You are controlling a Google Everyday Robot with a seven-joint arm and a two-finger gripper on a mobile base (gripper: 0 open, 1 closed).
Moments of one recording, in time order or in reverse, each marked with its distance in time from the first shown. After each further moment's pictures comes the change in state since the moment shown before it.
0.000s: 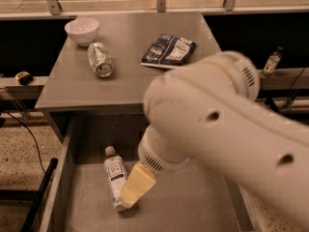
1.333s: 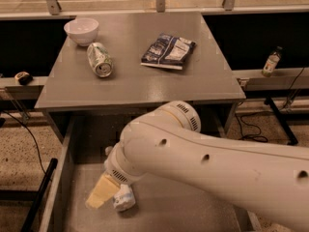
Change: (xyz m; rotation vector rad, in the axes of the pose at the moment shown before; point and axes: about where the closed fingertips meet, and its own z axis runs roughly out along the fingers) arm -0.067 0.045 0.099 -0.113 -0.211 -0.094
